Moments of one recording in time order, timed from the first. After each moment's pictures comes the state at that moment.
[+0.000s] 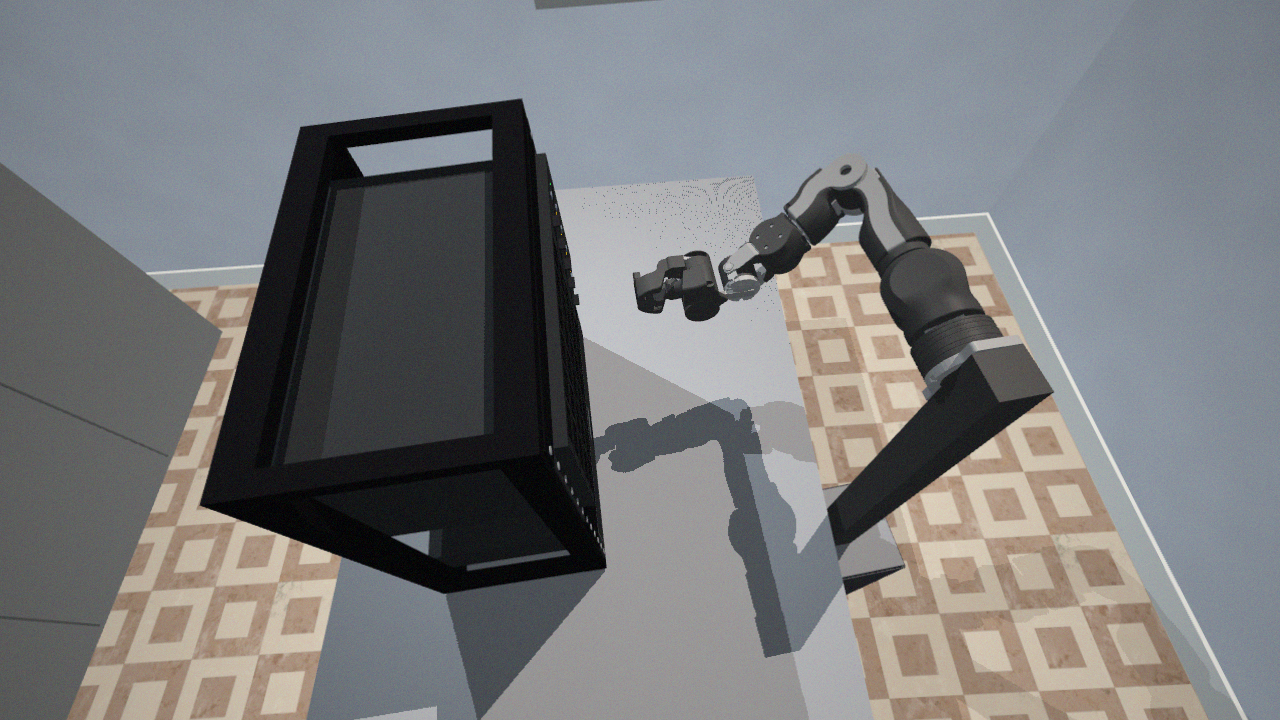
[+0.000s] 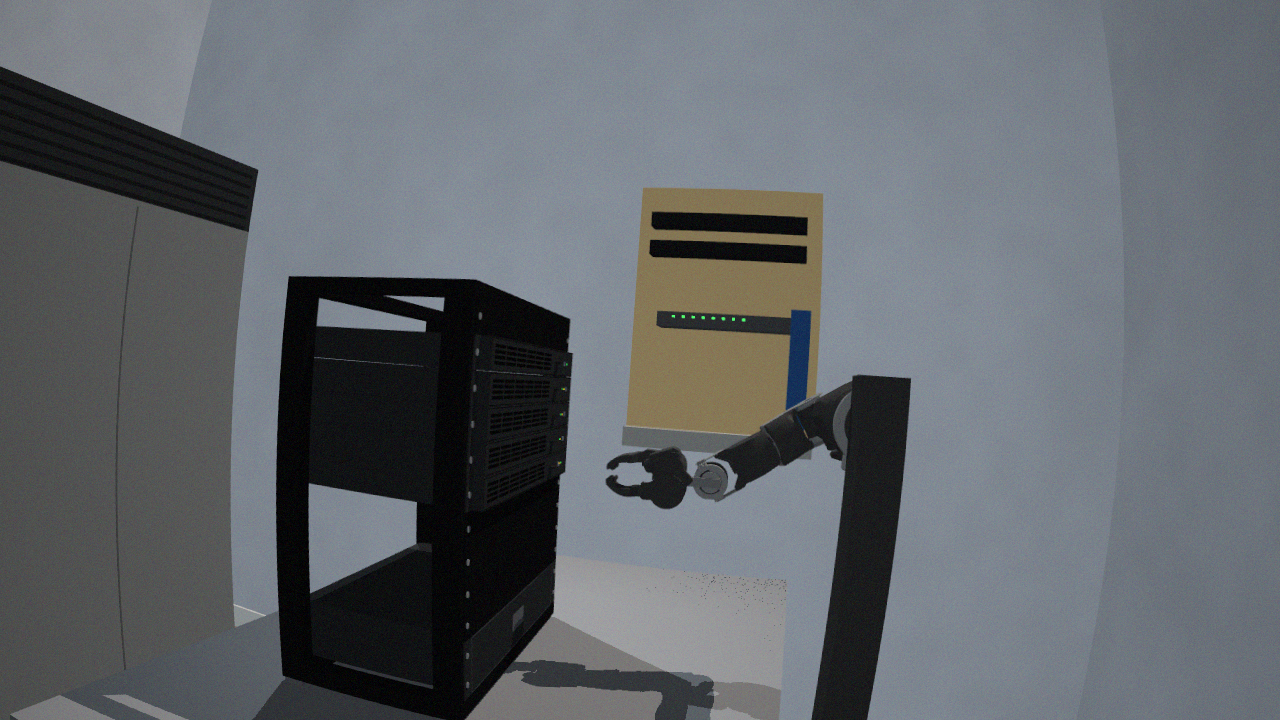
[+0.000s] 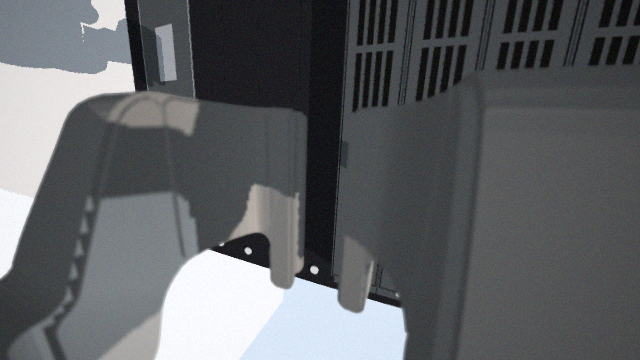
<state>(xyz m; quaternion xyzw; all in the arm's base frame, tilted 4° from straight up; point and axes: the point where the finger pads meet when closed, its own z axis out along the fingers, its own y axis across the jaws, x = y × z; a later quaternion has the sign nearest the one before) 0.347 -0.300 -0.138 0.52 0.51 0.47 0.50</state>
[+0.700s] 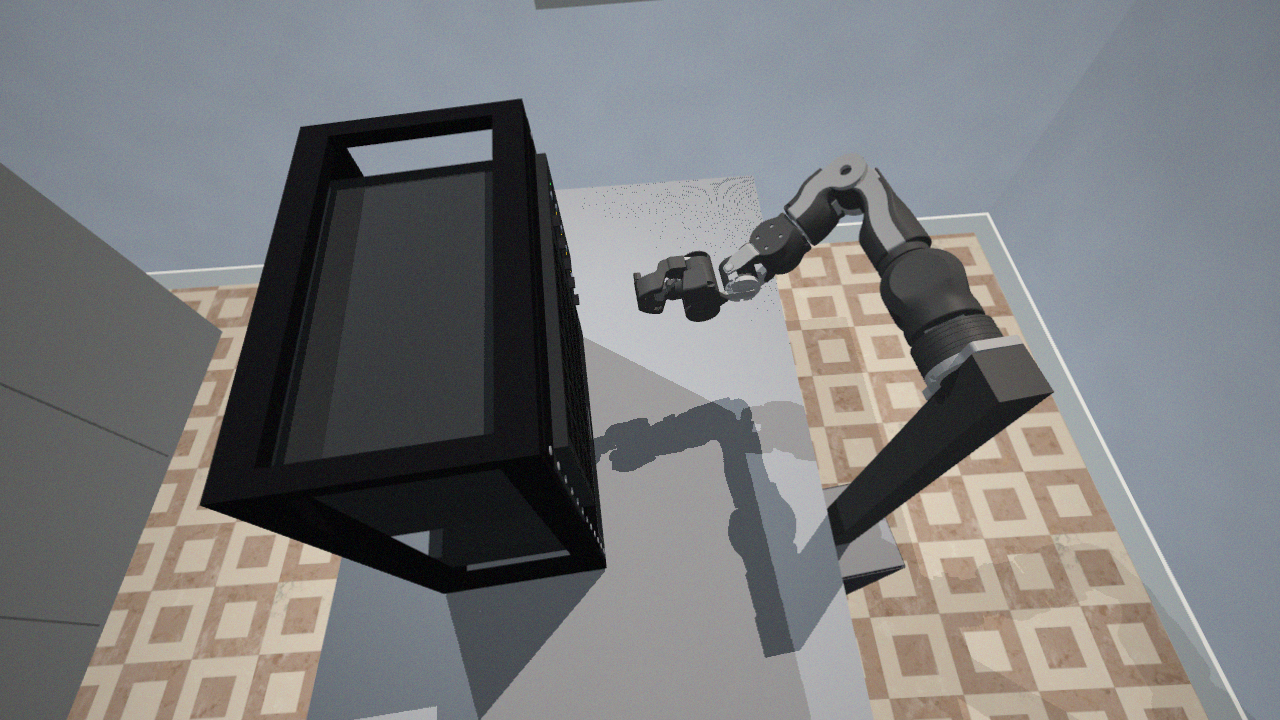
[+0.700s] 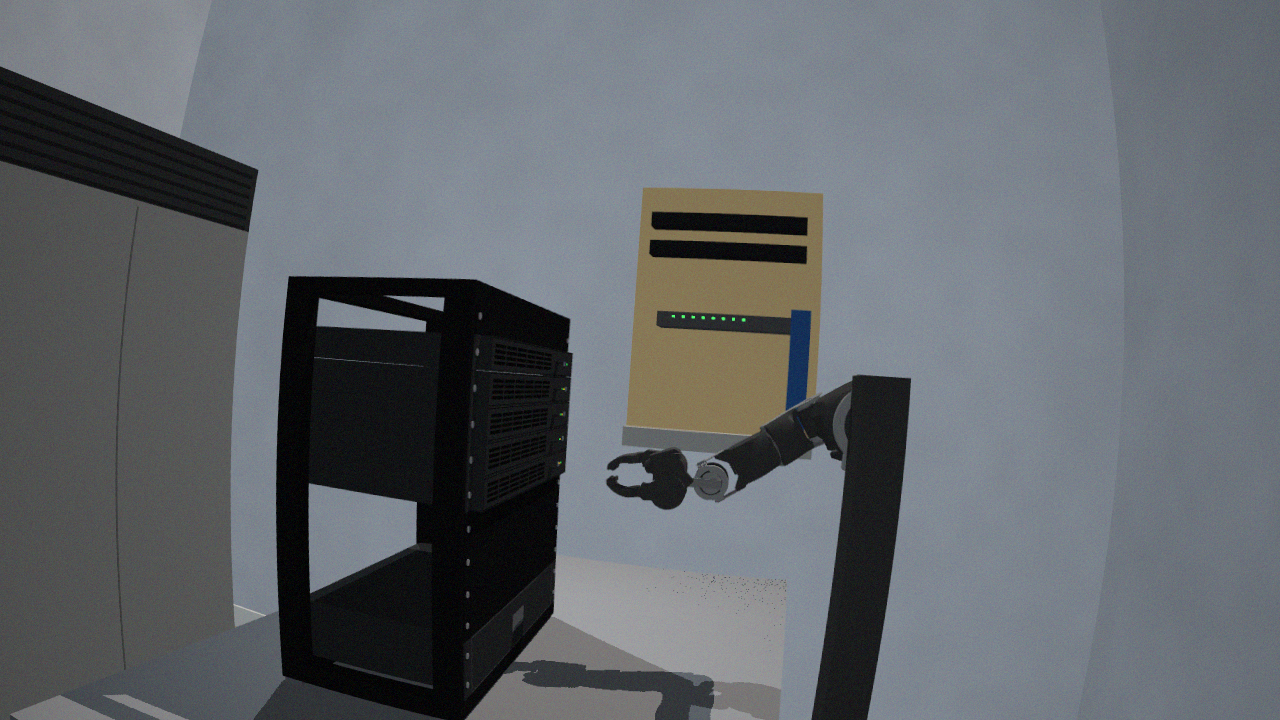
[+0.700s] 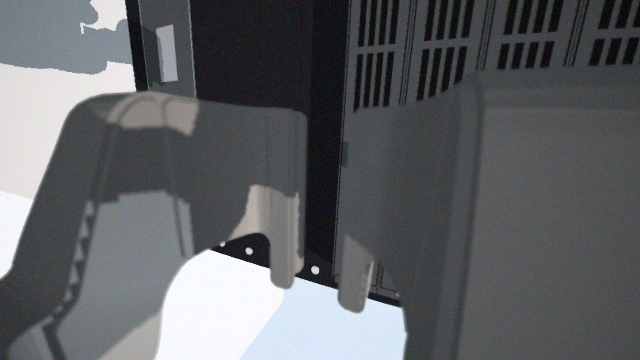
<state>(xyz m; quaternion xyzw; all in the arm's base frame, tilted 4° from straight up) 0.346 -0.300 -0.139 0.52 0.51 0.47 0.50</state>
